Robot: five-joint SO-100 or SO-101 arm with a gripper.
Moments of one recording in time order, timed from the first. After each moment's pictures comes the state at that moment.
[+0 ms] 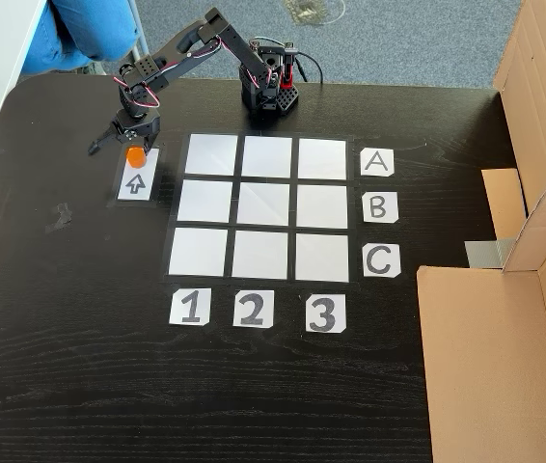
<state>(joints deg) 53.4 58.8 72.6 71.2 86.0</state>
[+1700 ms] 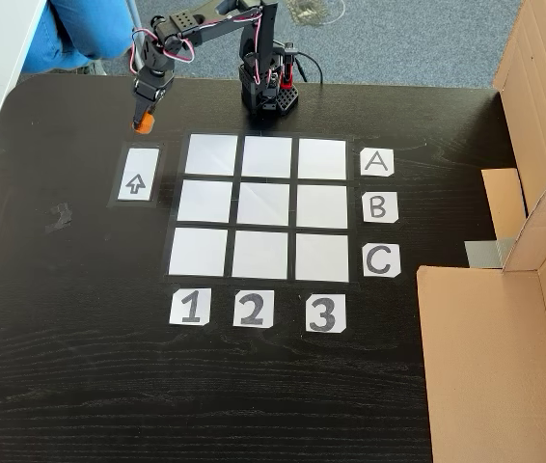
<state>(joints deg) 52.6 100.7 97.7 70.8 44.8</state>
